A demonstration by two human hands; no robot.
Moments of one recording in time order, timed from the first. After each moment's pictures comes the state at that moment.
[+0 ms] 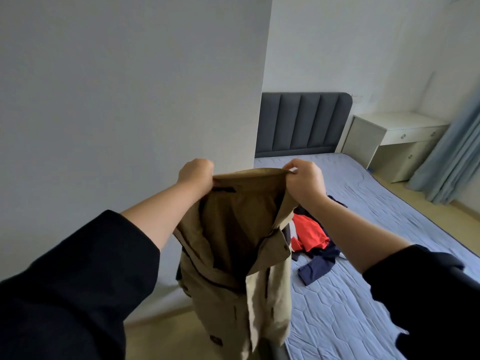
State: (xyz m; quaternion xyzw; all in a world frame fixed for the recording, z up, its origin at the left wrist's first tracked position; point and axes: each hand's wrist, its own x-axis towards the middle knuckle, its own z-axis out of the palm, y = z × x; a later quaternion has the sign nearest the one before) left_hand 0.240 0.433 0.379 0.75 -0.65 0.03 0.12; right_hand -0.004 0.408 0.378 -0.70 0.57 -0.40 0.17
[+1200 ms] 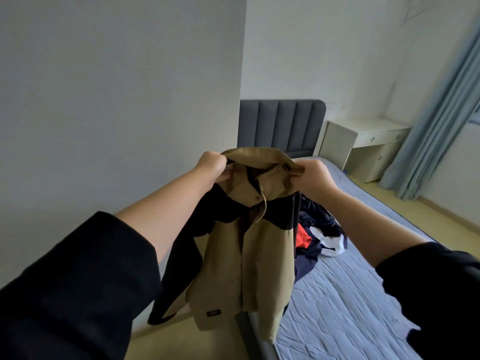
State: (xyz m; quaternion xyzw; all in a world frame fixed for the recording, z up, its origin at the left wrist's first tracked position) left_hand 0.169 0.426 0.412 0.60 -0.43 -0.45 0.50; right_hand -0.065 0.423 0.405 -0.74 0.56 -0.34 0.13
